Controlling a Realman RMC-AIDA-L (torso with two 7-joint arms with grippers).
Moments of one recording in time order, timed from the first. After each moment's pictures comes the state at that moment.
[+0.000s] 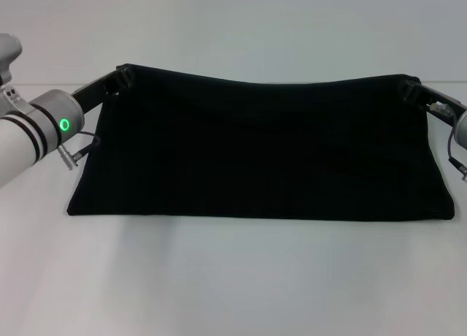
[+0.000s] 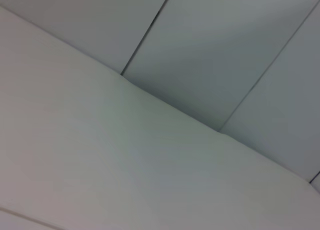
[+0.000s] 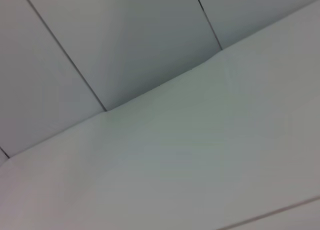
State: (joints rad) left arm -0.79 -2.16 0.37 0.44 1.79 0.69 -1.66; right arm 0.78 2.10 -0.39 -0.28 -1.63 -0.61 1.41
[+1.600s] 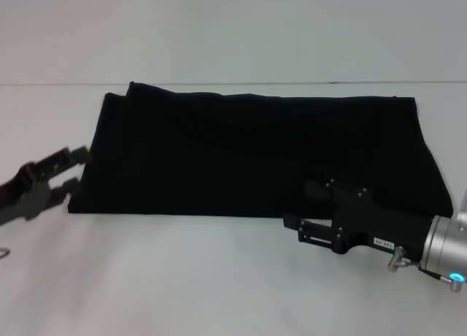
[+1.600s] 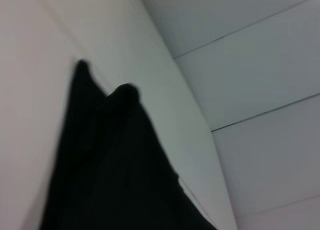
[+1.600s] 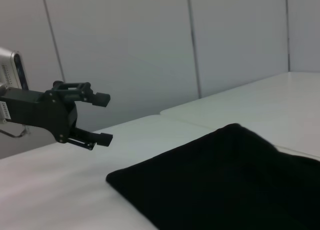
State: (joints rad) left arm -0.37 -1.97 0.59 0.46 1.74 1.38 -2.20; right arm 0.54 2.10 -0.88 -0.29 -1.63 -1.27 0.93
